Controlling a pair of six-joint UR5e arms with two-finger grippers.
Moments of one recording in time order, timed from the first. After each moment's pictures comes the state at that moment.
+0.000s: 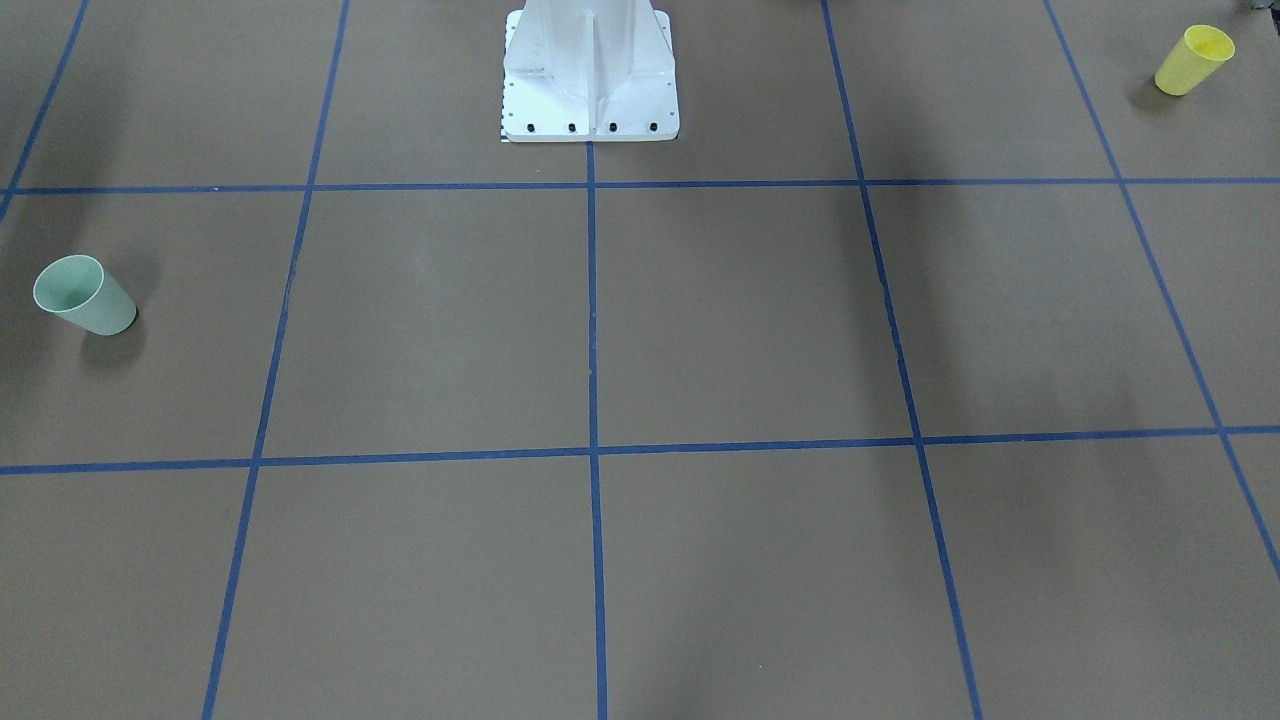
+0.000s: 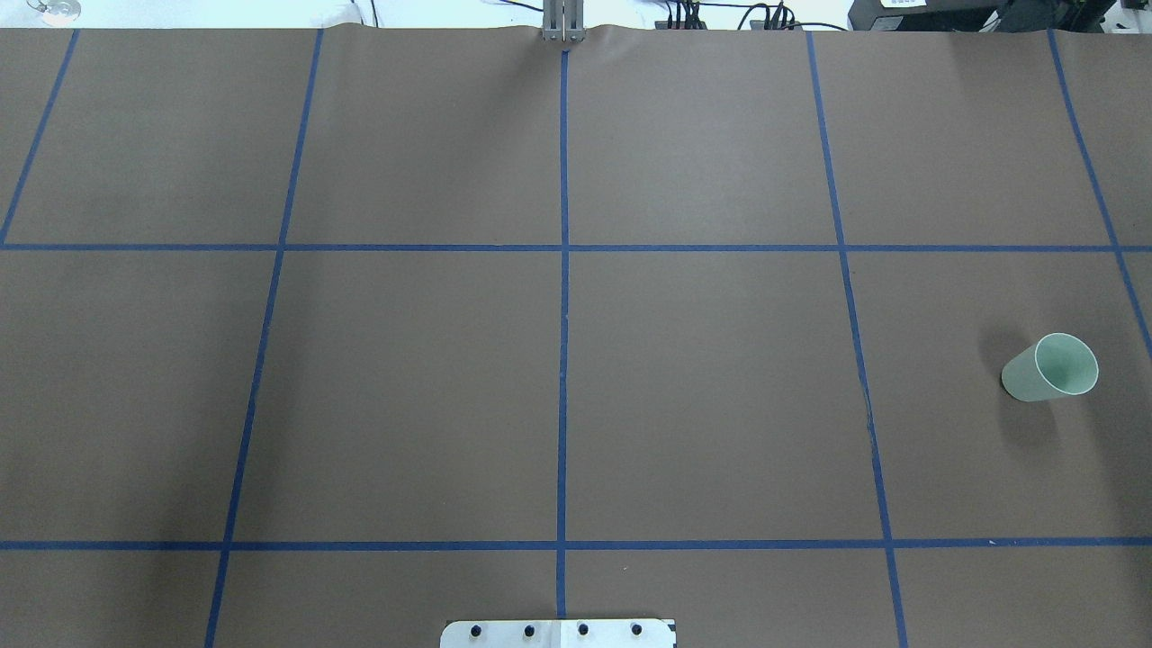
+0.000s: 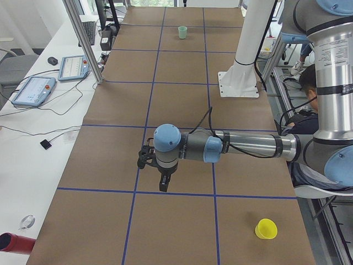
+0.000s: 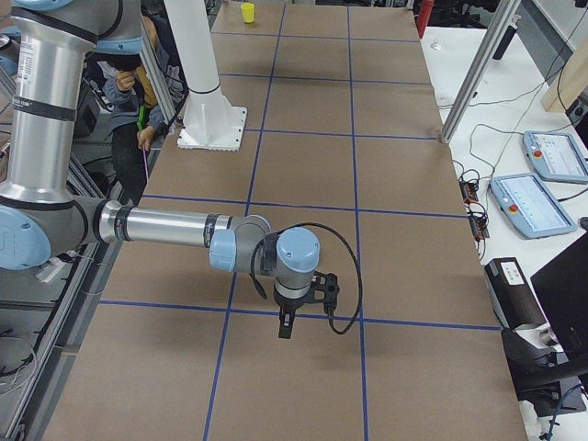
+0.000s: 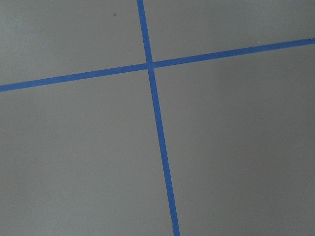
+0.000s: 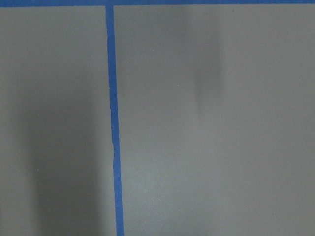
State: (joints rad) left arm -1.55 -1.40 -1.80 -1.62 -2.39 0.08; right arm 1.56 -1.79 1.74 -1.61 2.28 0.00
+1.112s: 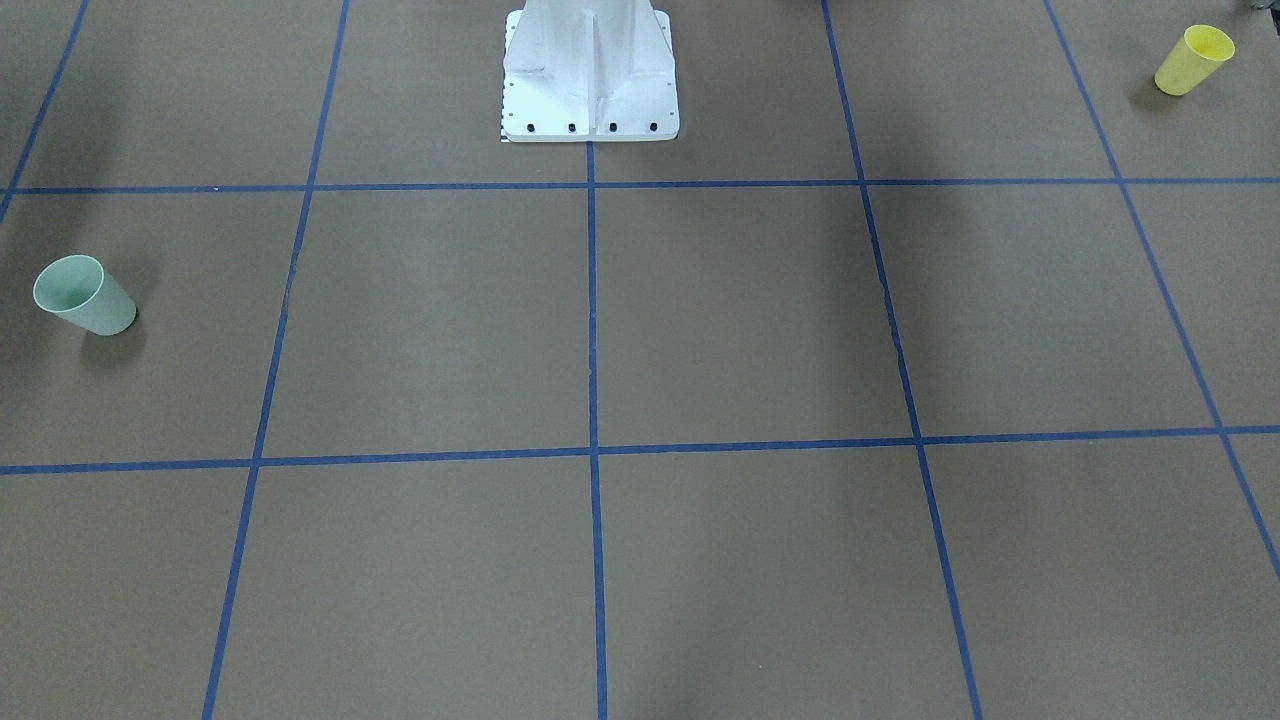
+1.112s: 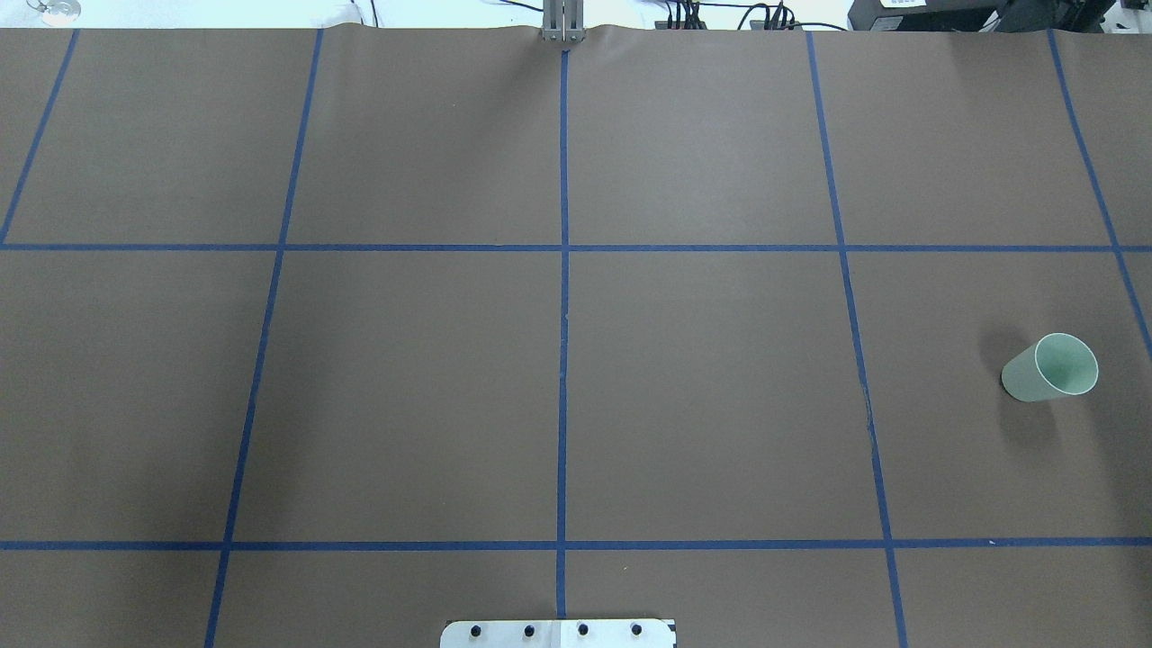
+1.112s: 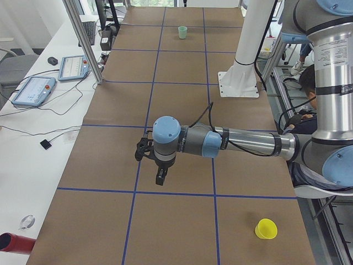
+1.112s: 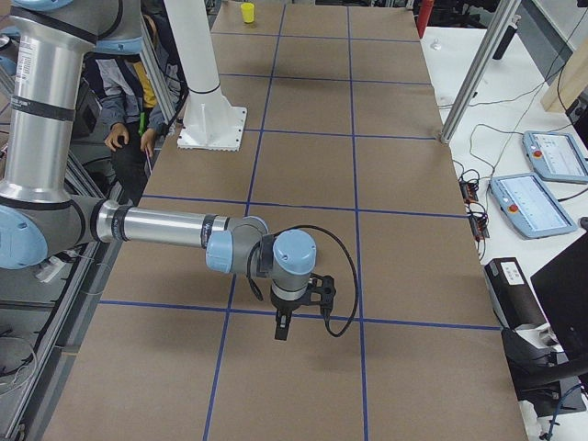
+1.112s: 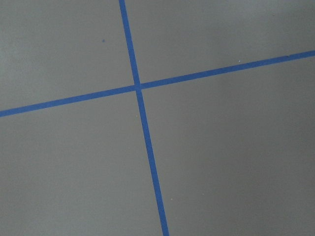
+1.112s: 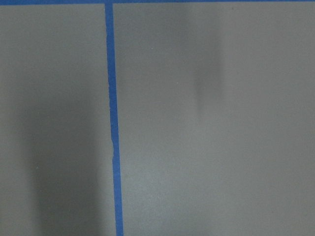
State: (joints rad) left arm -1.56 -1.45 -1.85 -1.65 -2.39 0.07; right arm 1.56 -1.81 1.74 -1.61 2.28 0.00
